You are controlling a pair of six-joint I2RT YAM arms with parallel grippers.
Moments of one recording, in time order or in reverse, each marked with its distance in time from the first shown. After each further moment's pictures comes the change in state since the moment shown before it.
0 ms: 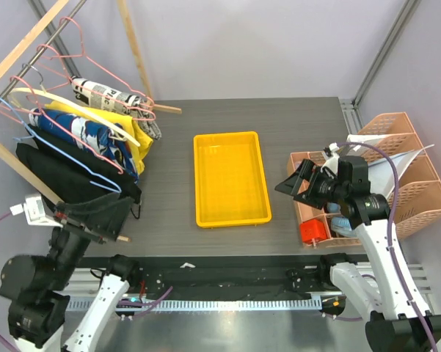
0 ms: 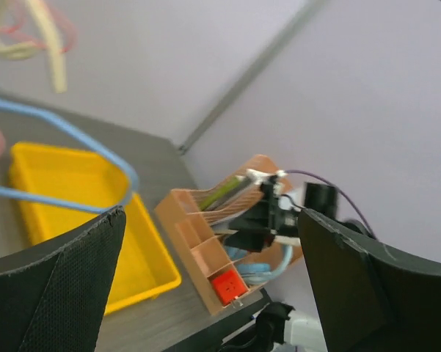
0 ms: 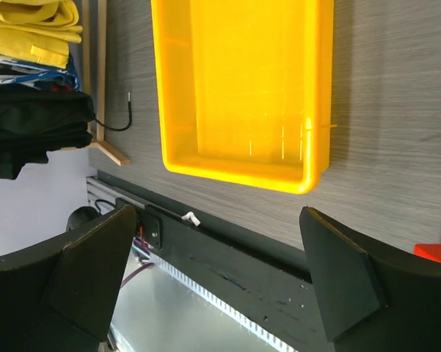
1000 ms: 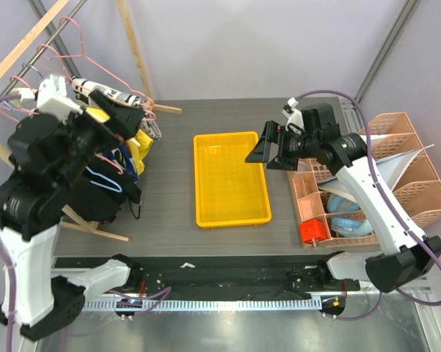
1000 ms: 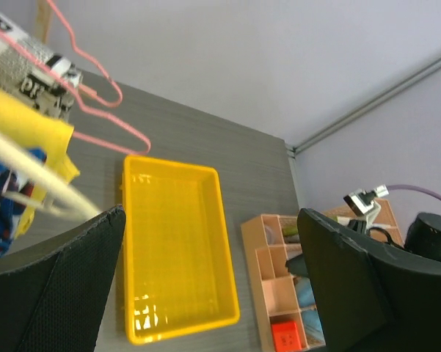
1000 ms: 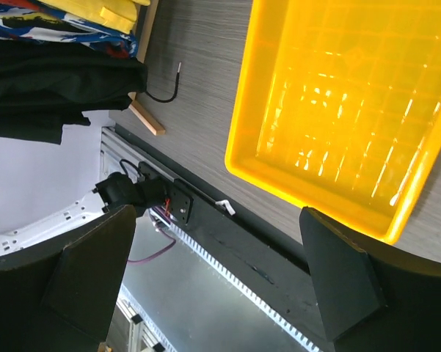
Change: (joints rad) left arm -0.092 0.871 0.842 -0.425 -0.369 0.121; right arm 0.274 0.500 0.595 -0.127 0.049 -0.041
